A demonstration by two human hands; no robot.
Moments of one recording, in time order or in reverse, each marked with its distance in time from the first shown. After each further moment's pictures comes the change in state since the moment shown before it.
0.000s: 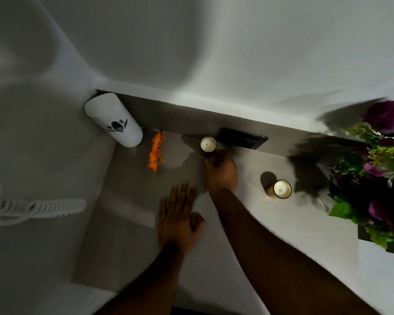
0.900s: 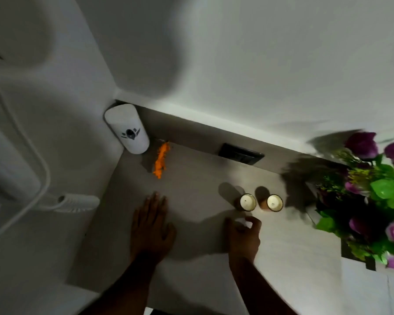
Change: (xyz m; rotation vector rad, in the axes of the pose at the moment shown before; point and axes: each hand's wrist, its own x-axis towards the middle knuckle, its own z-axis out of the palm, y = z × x) left_hand -0.020 -0.057 -0.028 -0.022 0.069 -0.083; right_hand -0.100 0.099 -0.073 0.089 0.123 0.319
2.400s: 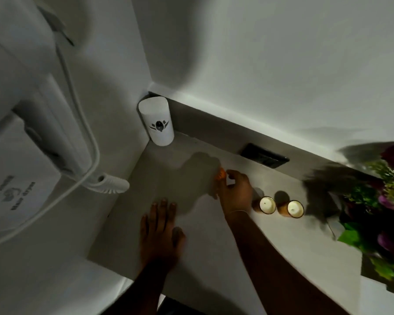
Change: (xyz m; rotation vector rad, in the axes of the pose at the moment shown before) left_hand -0.047 0.000 -0.002 0.055 -0.033 -0.166; right_hand -0.013 -0.126 0.064 -0.197 -0.181 -0.492
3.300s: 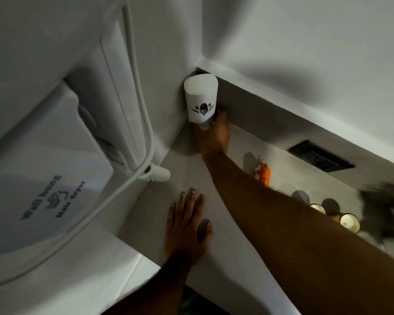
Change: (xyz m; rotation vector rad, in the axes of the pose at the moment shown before) left_hand -0.001 -0.021 0.022 -0.040 -0.025 -0.046; right_hand 0.049 -0.120 0.168 0.239 -0.193 -0.157
